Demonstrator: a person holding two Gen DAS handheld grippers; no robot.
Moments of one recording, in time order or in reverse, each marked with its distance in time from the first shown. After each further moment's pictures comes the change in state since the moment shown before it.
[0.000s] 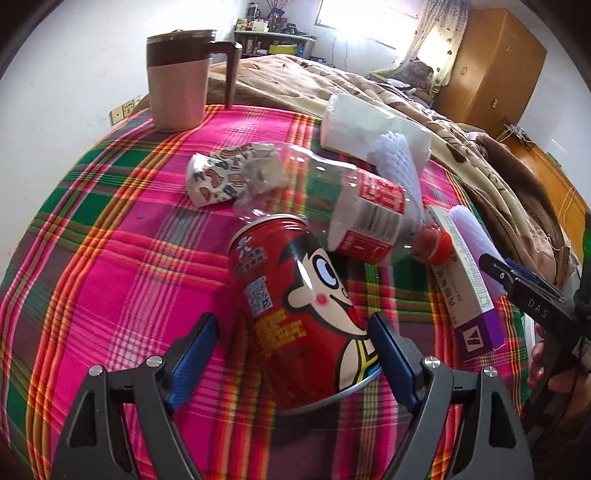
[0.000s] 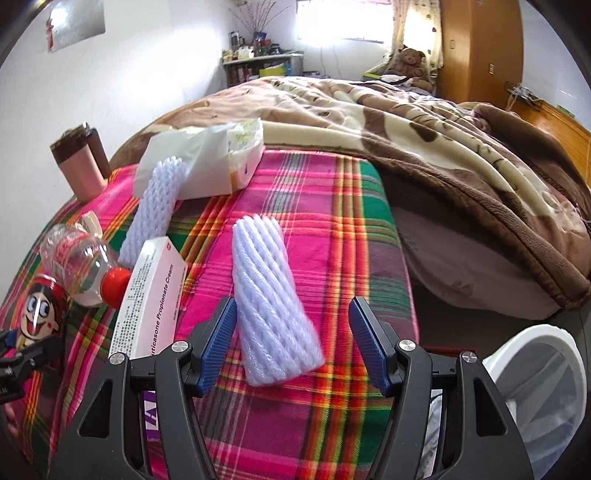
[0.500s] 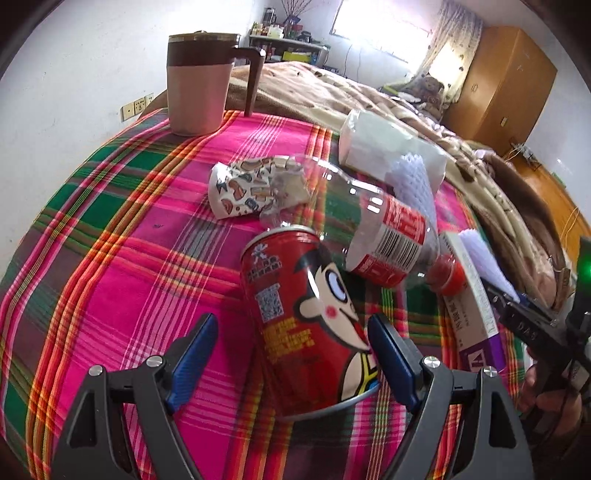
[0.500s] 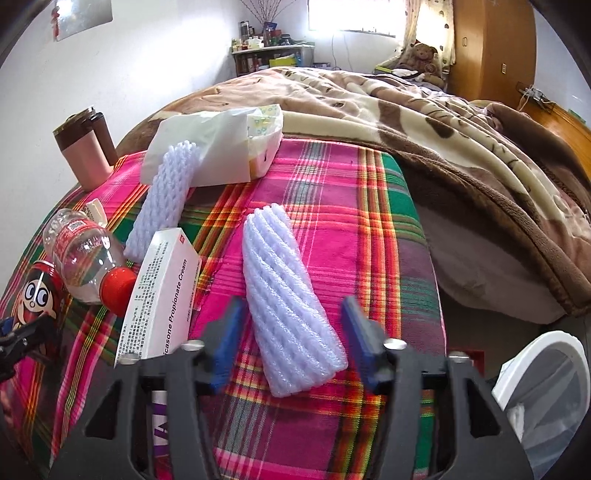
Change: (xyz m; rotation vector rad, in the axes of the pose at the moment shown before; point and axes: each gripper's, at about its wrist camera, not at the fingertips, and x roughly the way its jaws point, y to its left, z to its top) left arm 0.000 0.014 0.008 -0.060 -0.035 -0.009; right arm 0.006 0.008 0.002 -0.016 0.024 0.013
